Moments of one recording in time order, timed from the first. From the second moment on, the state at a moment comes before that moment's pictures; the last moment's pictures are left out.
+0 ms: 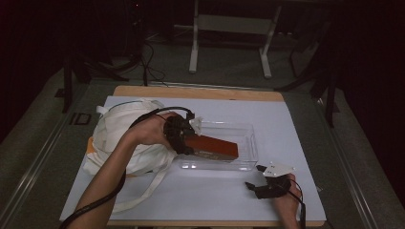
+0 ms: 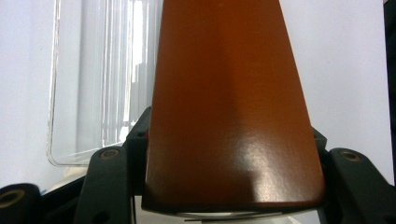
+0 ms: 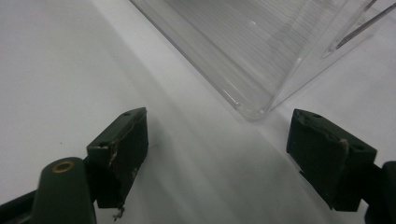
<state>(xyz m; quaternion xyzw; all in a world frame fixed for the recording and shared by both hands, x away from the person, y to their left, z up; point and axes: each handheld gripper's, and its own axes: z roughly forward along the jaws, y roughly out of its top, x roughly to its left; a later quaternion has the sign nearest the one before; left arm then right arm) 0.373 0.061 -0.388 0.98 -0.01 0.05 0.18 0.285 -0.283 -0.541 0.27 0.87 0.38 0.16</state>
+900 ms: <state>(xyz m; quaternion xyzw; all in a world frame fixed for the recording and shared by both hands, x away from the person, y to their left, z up) 0.377 0.044 -0.401 0.98 -0.01 0.04 0.19 0.286 -0.283 -0.541 0.27 0.87 0.38 0.16</state>
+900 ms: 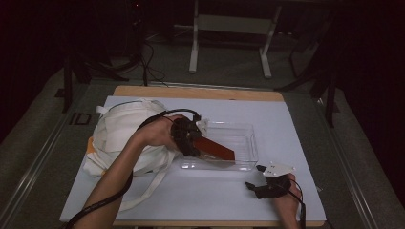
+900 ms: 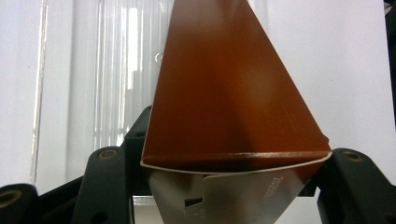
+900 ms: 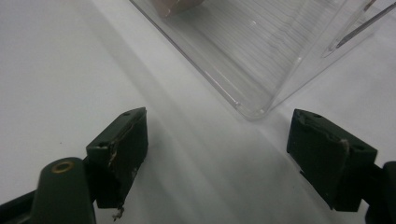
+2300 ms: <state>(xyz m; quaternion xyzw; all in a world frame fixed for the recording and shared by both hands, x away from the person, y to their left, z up) 0.382 0.038 -0.415 0.99 0.06 0.01 0.13 0.286 -0.282 -0.541 0.28 0.87 0.38 0.16</state>
